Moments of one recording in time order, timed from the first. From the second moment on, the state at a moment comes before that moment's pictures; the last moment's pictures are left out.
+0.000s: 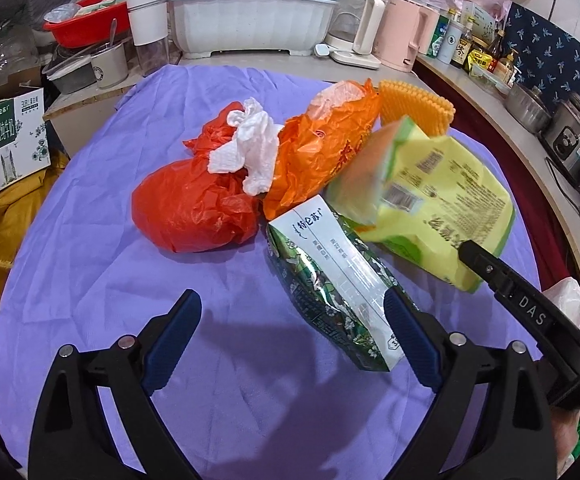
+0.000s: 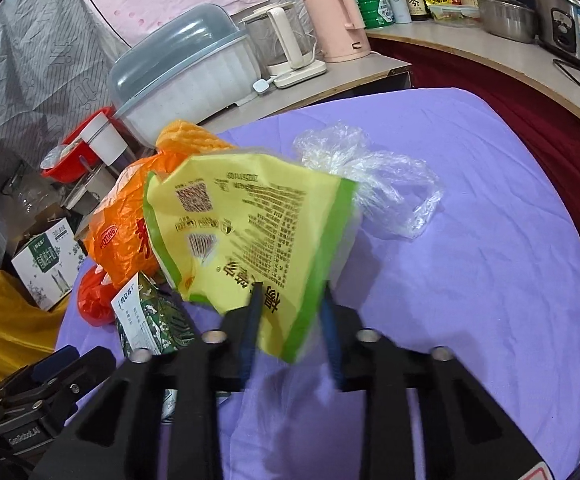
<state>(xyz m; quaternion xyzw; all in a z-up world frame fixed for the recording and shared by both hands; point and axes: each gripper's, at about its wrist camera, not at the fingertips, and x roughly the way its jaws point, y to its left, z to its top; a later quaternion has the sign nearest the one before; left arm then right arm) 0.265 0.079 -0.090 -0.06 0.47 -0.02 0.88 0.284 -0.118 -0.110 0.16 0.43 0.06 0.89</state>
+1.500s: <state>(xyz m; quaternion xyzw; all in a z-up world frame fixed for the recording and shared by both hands) 0.213 -0.041 -0.071 0.02 0.48 -0.09 0.87 0.131 -0.264 -0.034 0.24 0.31 -0.09 0.91</state>
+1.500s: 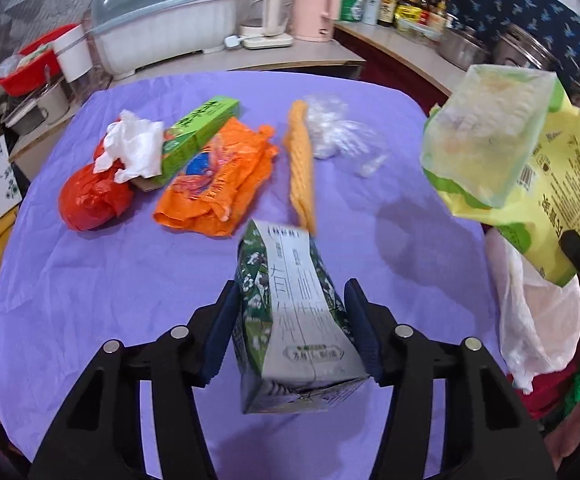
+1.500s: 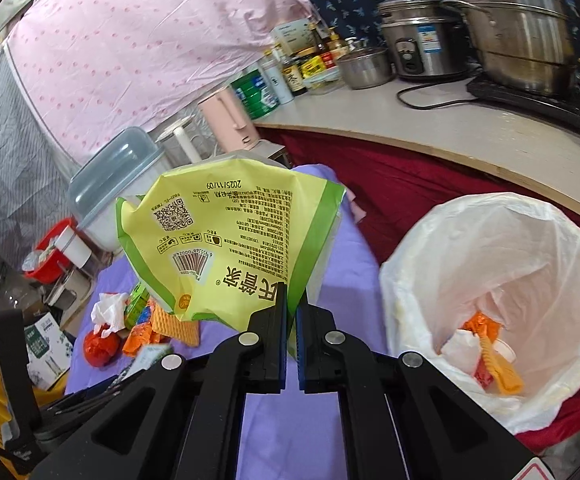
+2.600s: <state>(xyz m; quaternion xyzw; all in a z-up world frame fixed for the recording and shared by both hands) 0.135 -0.067 -0.086 0.09 0.46 -0.15 0.87 0.025 -0.346 -0.048 0.29 0.30 -0.16 0.90</state>
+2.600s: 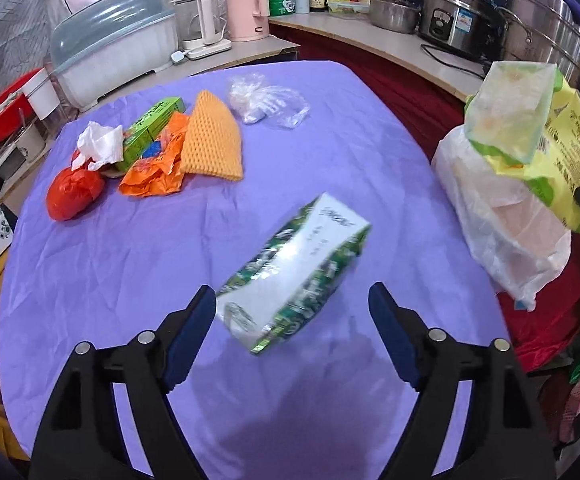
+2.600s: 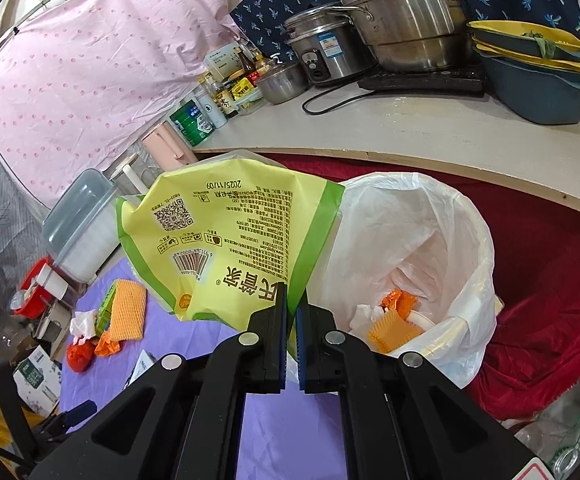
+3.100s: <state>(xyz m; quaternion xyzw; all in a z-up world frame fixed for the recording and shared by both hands) 0.156 -0.068 -0.122 0.13 0.44 -0.18 0.87 0.037 -0.341 -0.057 0.29 0.31 -0.16 0.89</state>
